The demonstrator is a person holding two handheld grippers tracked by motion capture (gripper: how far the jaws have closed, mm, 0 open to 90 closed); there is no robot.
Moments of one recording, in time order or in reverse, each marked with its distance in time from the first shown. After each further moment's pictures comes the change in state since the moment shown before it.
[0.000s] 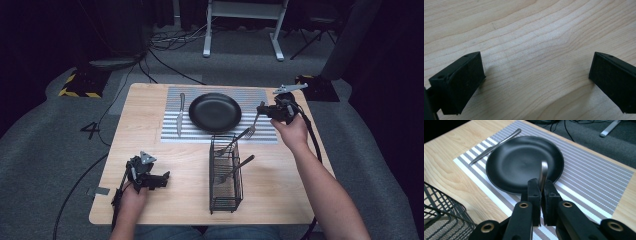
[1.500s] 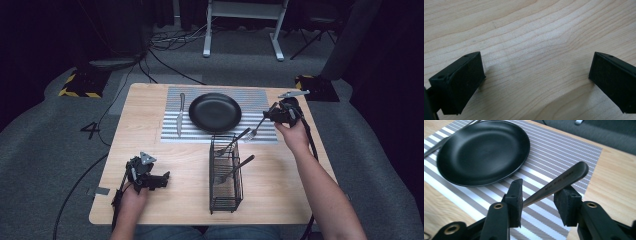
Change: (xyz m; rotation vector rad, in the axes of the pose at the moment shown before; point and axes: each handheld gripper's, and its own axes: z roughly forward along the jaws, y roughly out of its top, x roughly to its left) left arm -0.002 -0.001 0.000 -0.002 0.008 -0.015; right arm -0.039 -0.035 0.022 0.029 -0.161 0.081
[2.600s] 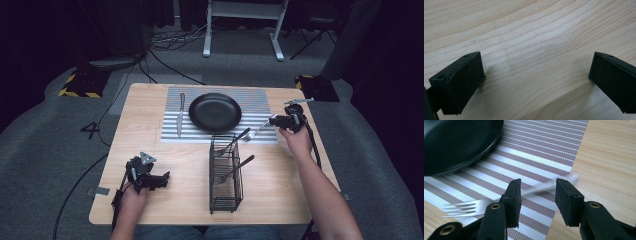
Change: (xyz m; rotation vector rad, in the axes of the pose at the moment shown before) left arm 0.000 0.000 0.000 0.001 0.000 0.000; right arm -0.033 -0.036 0.020 0.062 -0.020 0.137
